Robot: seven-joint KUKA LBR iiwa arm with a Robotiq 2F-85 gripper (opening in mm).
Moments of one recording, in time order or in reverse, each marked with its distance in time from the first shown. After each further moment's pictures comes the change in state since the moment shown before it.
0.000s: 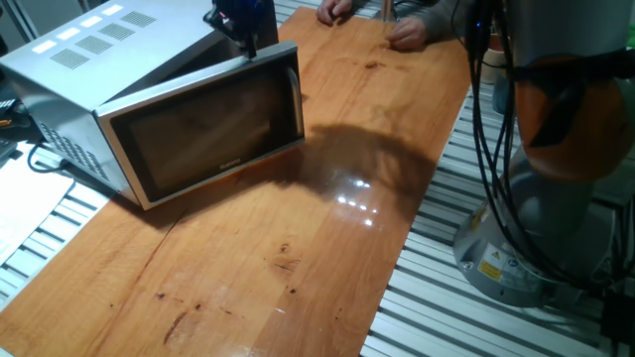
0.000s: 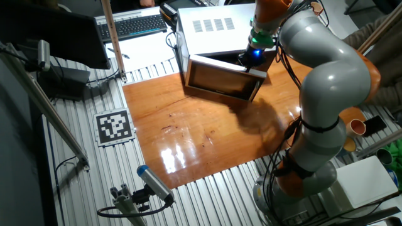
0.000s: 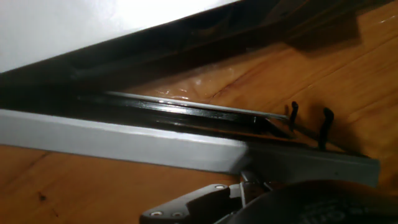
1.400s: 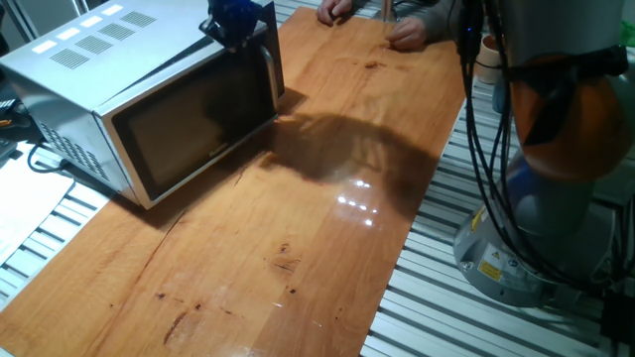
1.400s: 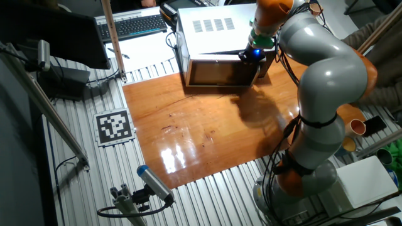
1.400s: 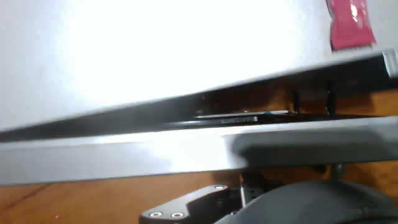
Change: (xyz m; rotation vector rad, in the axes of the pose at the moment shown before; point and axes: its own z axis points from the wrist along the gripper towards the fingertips) arm -0.076 -0.010 0.034 -0.035 -0.100 -0.107
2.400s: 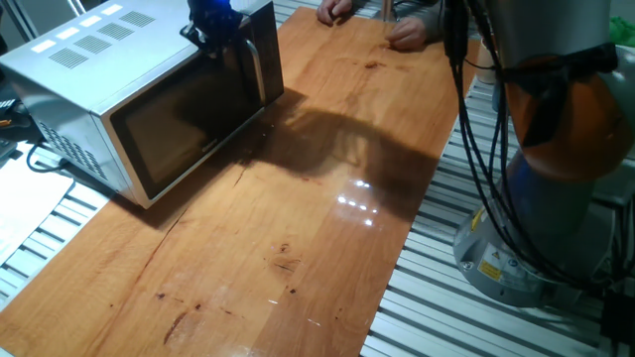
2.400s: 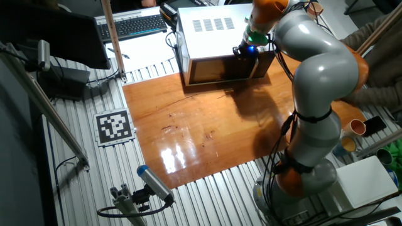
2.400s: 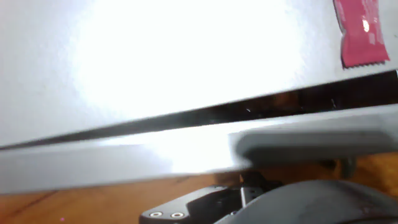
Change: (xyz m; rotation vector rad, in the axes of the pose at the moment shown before) arm -0.008 0.019 0.003 -0.005 0.001 0.020
